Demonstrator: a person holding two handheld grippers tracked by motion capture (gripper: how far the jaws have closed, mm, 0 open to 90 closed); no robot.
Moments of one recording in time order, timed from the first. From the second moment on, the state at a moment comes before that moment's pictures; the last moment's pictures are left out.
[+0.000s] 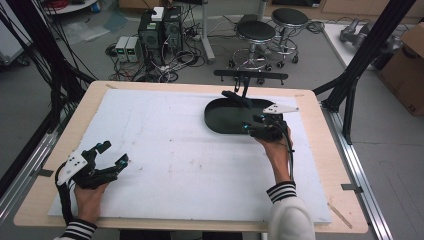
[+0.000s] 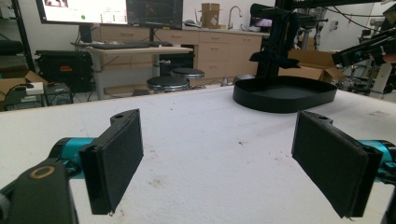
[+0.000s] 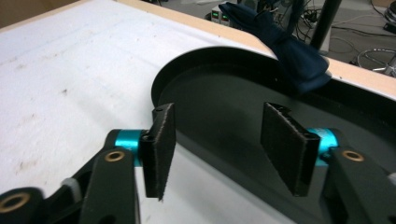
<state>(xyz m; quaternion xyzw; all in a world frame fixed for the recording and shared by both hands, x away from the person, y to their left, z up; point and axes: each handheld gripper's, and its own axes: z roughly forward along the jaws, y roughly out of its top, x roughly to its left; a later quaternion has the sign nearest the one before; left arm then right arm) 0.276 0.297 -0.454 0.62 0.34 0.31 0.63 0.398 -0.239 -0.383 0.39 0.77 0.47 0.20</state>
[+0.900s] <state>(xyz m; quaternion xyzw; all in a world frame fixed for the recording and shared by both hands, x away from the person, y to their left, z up) 0.275 0.295 -0.454 0.62 0.34 0.32 0.63 0.263 -0.276 -0.429 0.36 0.67 0.56 0.31</state>
